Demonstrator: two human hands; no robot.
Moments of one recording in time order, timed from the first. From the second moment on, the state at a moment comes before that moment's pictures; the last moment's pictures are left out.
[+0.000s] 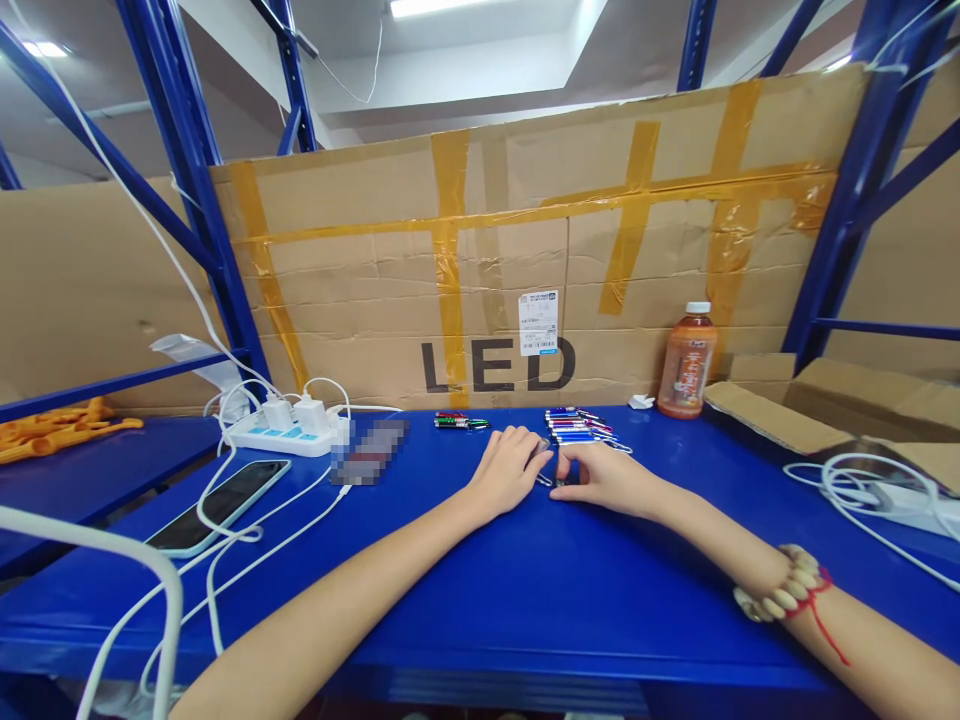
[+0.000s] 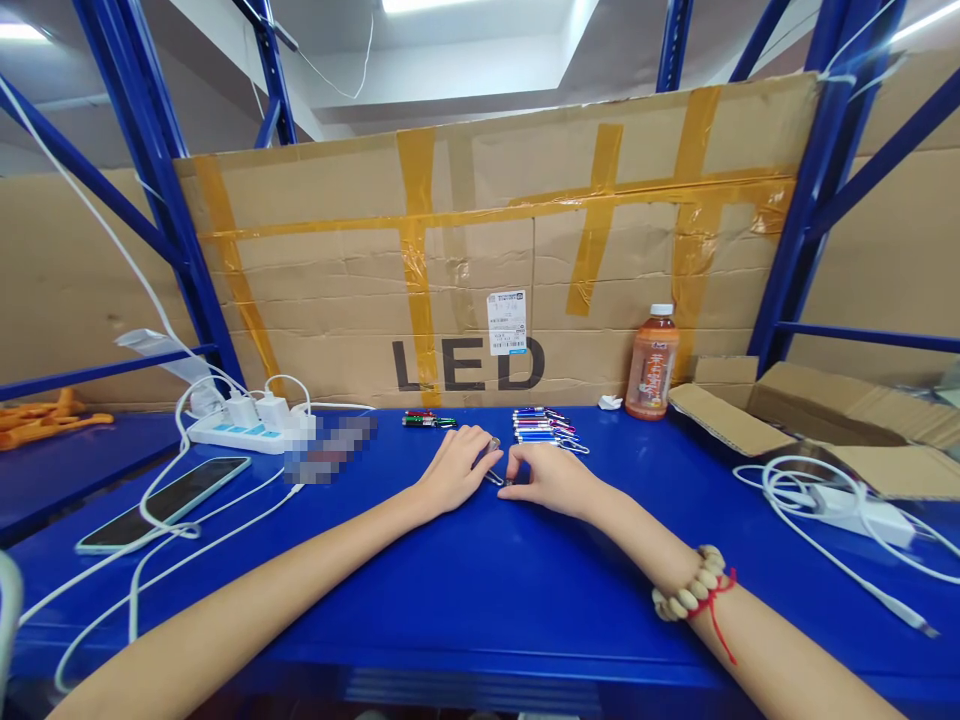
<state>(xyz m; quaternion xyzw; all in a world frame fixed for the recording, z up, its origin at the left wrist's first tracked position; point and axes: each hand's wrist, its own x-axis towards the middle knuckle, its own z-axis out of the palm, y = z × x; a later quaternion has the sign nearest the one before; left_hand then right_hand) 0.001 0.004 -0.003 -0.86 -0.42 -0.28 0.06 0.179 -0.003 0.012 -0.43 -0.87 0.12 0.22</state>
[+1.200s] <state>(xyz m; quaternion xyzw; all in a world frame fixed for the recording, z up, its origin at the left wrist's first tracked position) 0.000 0.008 -0.010 -0.81 -0.45 -0.36 -0.06 0.176 0.011 -0.006 -0.38 -0.82 0.11 0.40</state>
